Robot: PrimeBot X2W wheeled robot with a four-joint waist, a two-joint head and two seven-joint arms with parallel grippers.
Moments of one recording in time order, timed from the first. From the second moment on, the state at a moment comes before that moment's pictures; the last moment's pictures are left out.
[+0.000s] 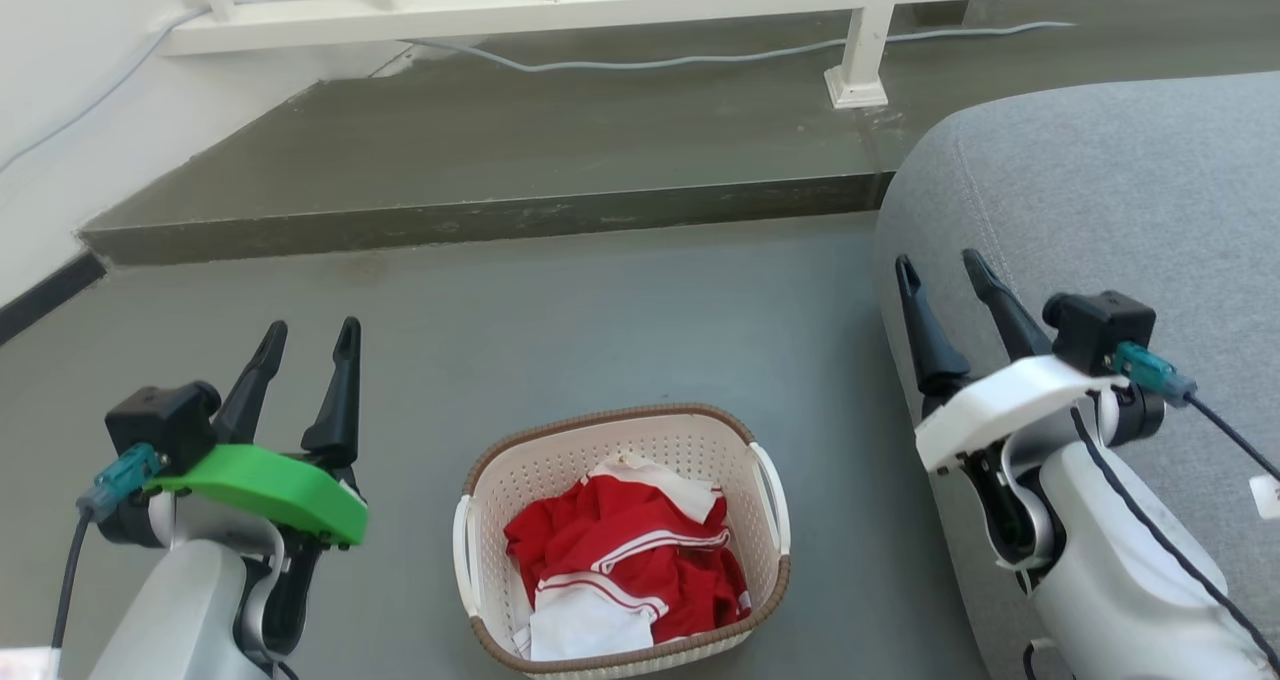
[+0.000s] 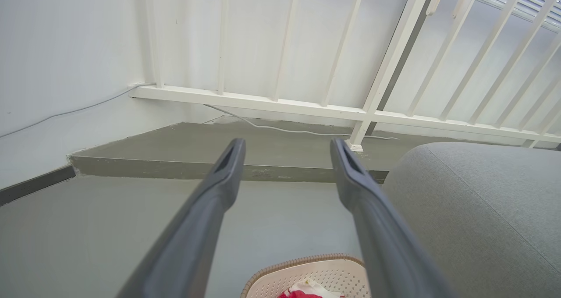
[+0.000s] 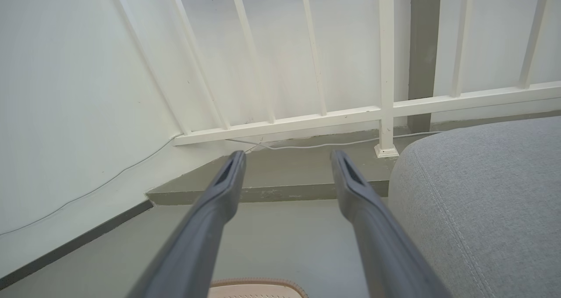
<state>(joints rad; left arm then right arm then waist) -0.29 0.23 -0.34 0.36 -0.66 -0.09 -0.25 -0.32 -0.17 0.38 0.41 0.49 -0.02 -0.25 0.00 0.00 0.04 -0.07</state>
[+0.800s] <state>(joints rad) -0.13 0.18 -0.26 0.23 -0.53 -0.08 -0.25 -0.18 -0.17 0.32 0.32 0.42 -0.05 -0.25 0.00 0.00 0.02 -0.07</state>
